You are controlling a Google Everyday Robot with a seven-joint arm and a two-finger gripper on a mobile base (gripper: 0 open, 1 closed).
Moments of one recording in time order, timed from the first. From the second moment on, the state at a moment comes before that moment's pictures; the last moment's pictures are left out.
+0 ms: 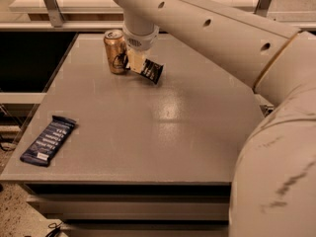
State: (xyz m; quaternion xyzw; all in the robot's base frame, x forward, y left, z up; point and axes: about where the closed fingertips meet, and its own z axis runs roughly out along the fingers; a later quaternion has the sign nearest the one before) arm 0.694 0.042 0.877 -0.55 0.80 -0.10 0.21
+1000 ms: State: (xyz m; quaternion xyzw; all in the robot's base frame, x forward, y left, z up) arm 0.703 0.045 0.878 -0.56 0.80 -0.09 0.21
